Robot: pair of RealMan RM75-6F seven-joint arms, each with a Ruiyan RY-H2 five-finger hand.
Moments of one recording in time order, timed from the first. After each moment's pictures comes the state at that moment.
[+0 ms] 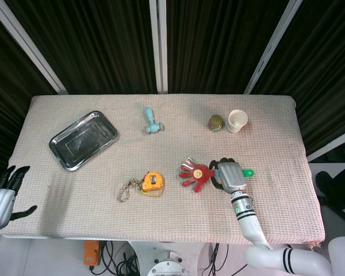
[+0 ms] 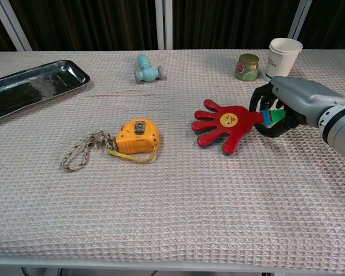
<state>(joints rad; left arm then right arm) -0.10 -1.13 -0.01 -1.46 1.56 1.49 -0.09 0.57 -1.69 0.16 -1.53 -1.04 1.21 -0.46</state>
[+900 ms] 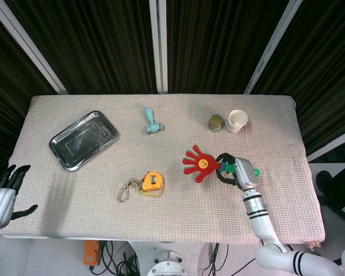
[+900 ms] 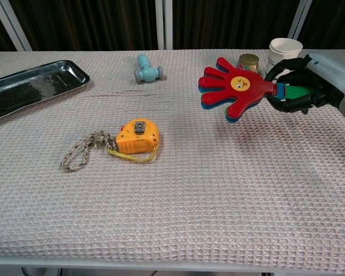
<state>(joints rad) -0.10 -1.13 -0.01 -1.48 1.56 1.50 -0.08 0.47 -1.64 0.21 -1.45 -1.24 1.20 0.21</state>
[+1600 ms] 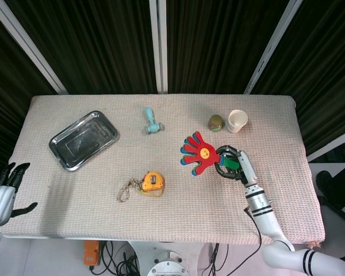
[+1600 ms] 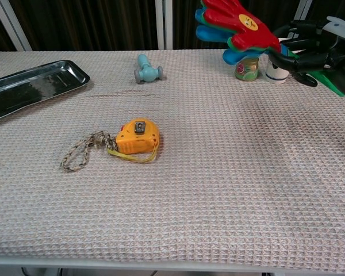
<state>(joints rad) -0.11 -1.13 -0.02 -1.47 1.55 1.49 -0.08 0.46 -1.55 0.27 -1.55 -1.34 1.15 0.69</state>
